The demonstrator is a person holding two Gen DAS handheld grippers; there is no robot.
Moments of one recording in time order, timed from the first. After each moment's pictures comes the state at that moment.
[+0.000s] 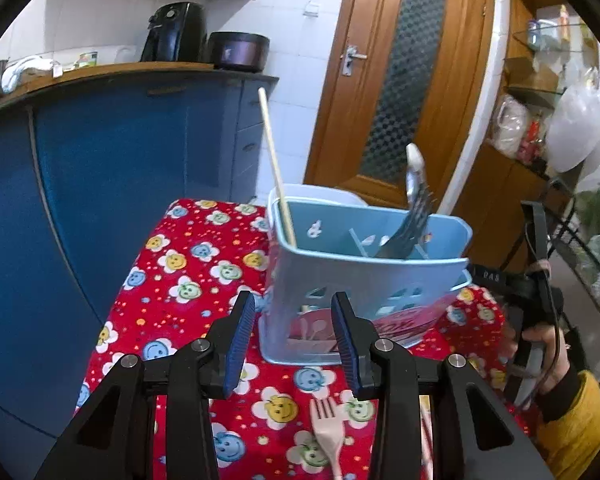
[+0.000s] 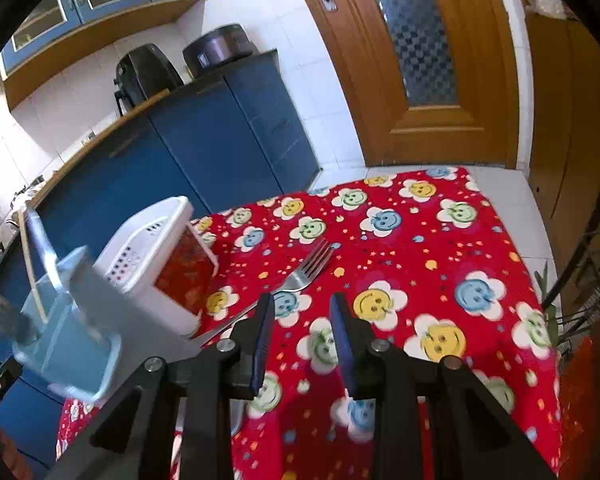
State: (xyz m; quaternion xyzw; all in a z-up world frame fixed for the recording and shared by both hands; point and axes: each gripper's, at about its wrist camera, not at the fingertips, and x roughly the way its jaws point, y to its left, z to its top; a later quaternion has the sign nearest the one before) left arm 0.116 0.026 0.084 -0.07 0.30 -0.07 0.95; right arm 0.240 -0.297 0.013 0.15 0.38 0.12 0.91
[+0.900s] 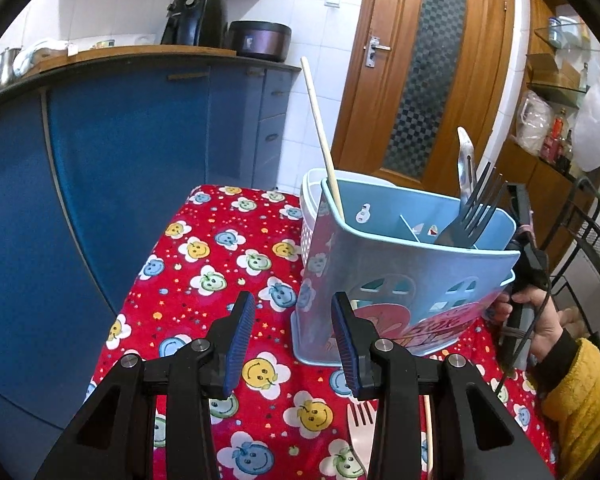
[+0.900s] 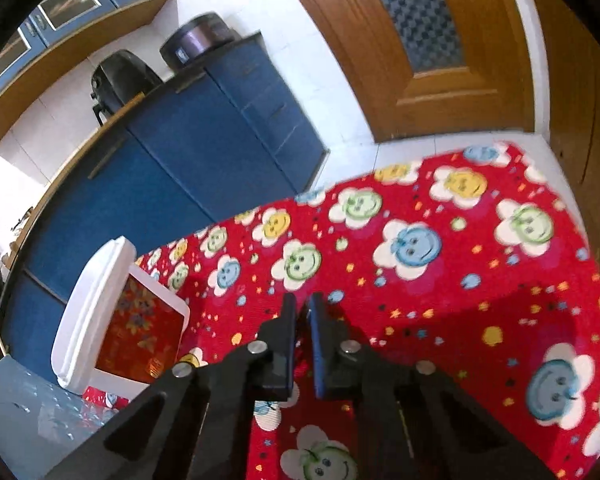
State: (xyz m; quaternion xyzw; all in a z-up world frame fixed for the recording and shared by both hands) left arm 0.133 0.039 0.064 -0.08 0.32 -0.04 0.94; right arm 0.311 -0.301 -0.018 0.21 0.39 0.13 0.89
